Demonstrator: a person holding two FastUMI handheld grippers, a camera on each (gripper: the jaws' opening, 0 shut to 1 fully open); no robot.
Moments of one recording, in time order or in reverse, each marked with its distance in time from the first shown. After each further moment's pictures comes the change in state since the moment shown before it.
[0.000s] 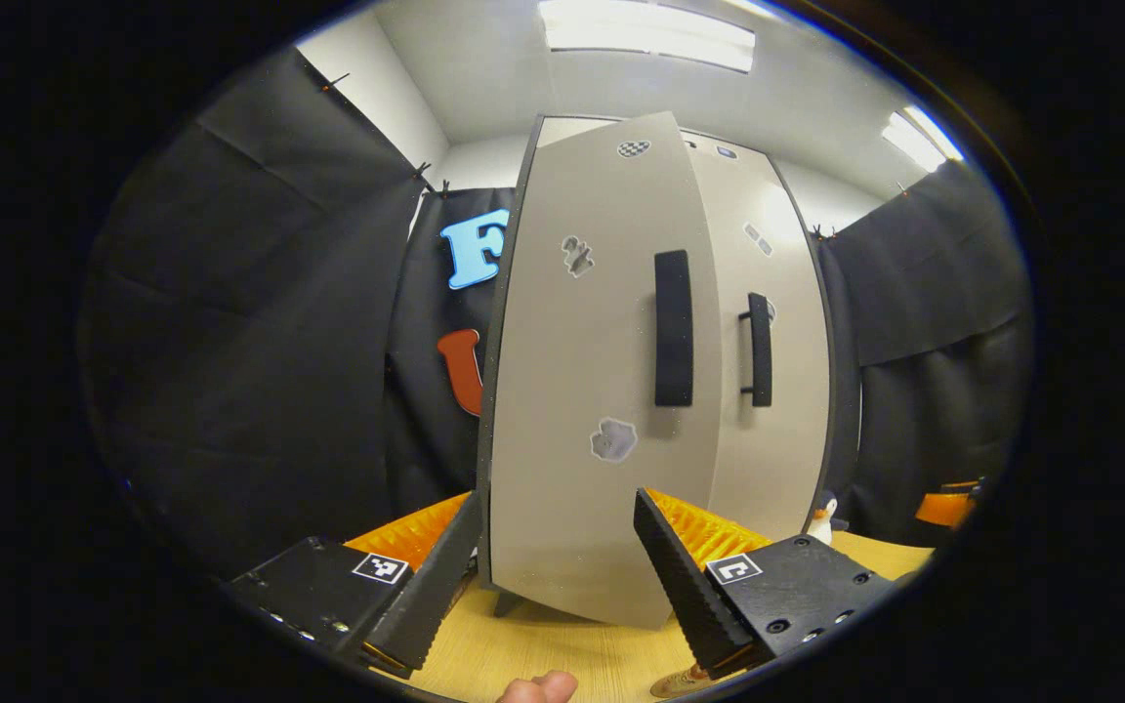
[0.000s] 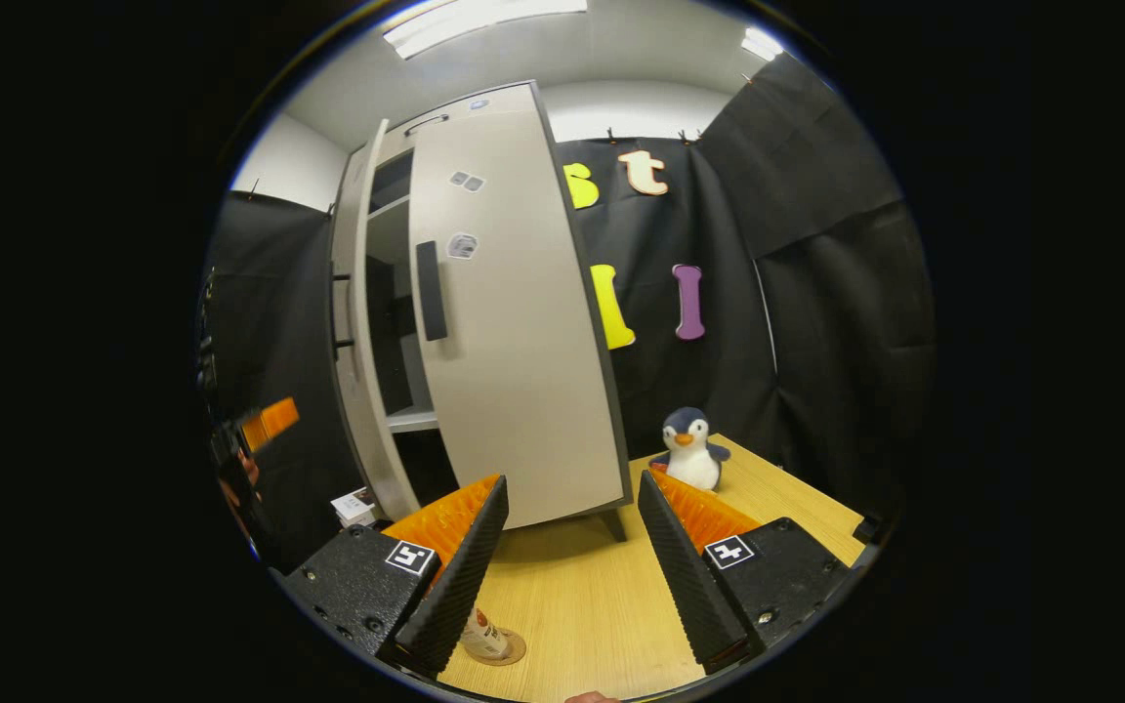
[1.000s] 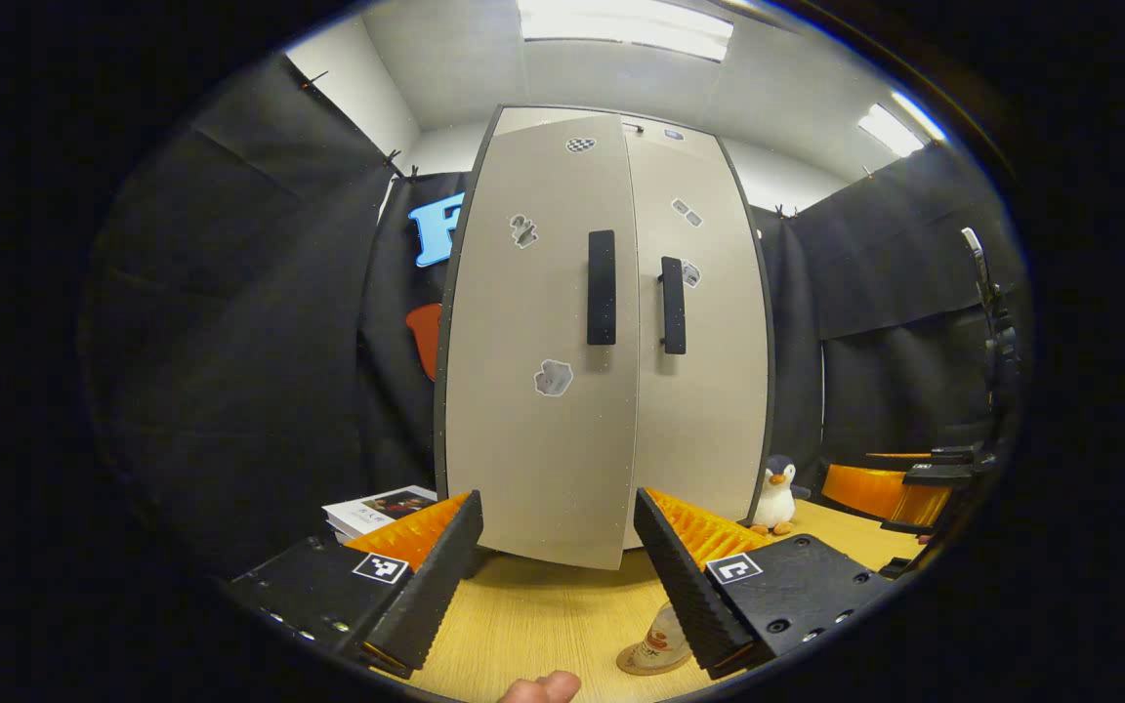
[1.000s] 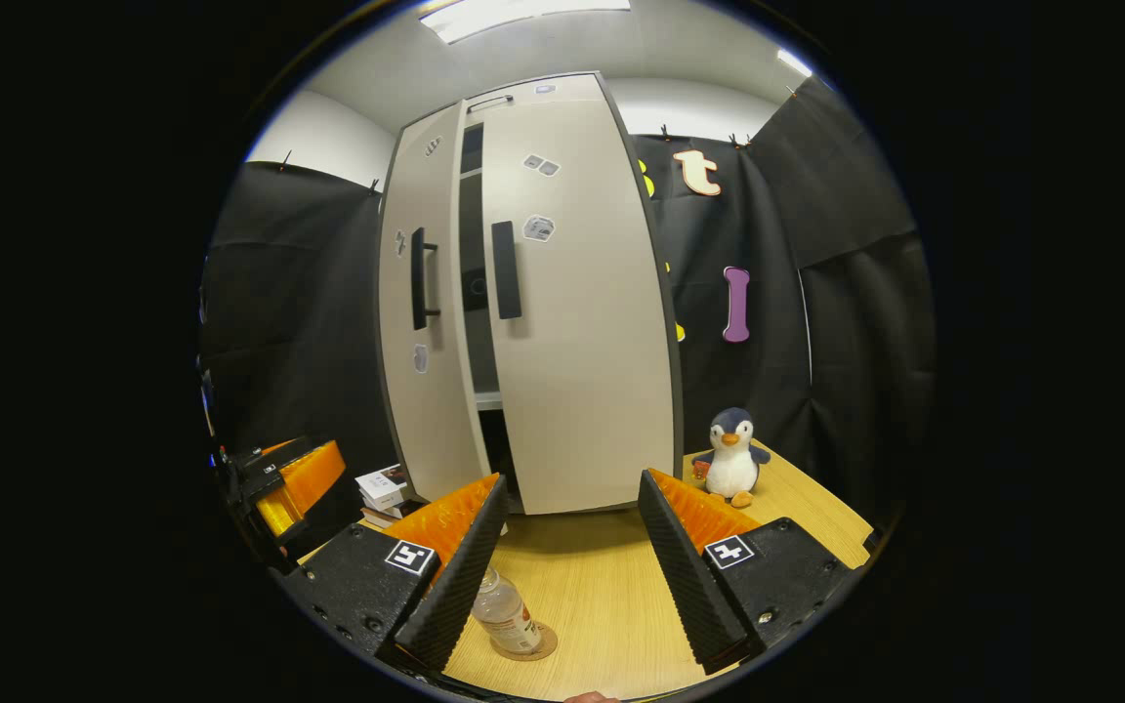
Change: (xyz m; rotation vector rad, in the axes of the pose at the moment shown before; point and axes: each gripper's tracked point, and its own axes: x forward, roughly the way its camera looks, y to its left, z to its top) left arm -0.050 -0.049 -0.034 0.009 0.049 -0.082; right arm 0.003 0.062 -0.021 -0.064 0.024 0.092
